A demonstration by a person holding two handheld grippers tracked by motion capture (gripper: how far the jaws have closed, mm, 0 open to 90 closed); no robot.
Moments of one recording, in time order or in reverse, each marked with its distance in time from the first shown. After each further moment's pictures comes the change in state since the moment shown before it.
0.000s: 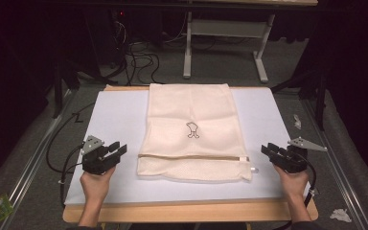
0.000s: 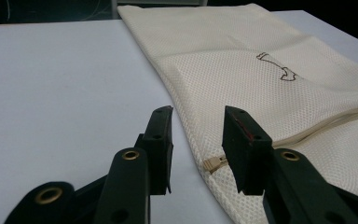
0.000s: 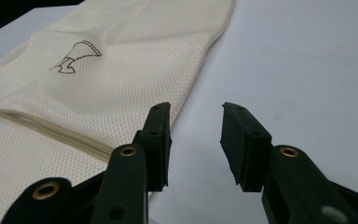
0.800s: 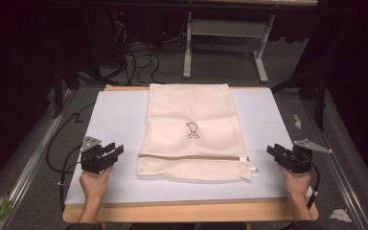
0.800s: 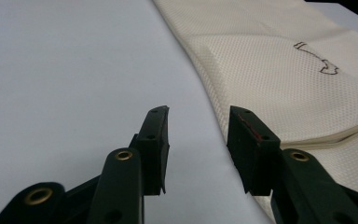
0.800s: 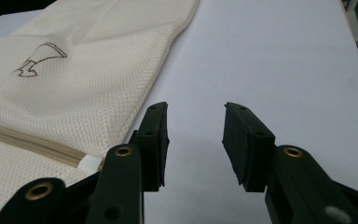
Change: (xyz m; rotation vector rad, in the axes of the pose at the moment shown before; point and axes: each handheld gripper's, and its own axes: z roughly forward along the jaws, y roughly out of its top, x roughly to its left) left arm 0.022 -0.014 0.015 0.046 0.058 -0.078; right arm -0.022 -0.011 0.002 -0.003 -0.066 0.066
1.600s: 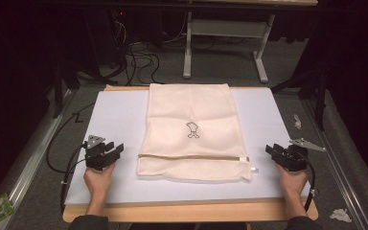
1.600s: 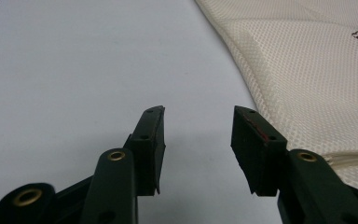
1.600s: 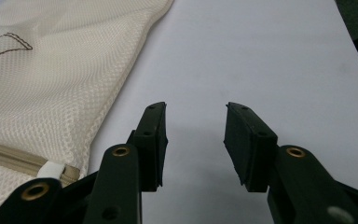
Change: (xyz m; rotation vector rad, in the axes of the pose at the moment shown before) left arm 0.011 -0.008 0.028 0.023 0.096 -0.017; right arm -0.006 -0.006 0.019 0.026 -0.065 0.014
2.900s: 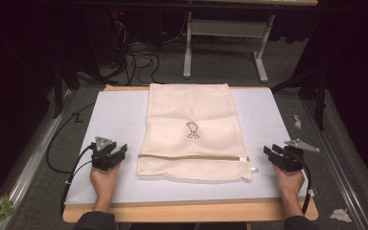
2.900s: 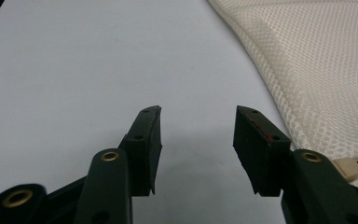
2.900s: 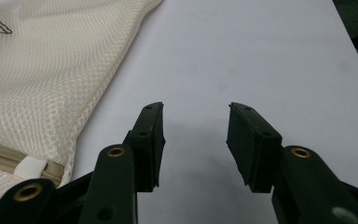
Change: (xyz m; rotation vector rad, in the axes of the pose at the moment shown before) left arm -0.008 -0.011 0.018 -0.018 0.067 0.066; right arm 0.007 -0.005 0.008 0.014 -0.053 -0.047
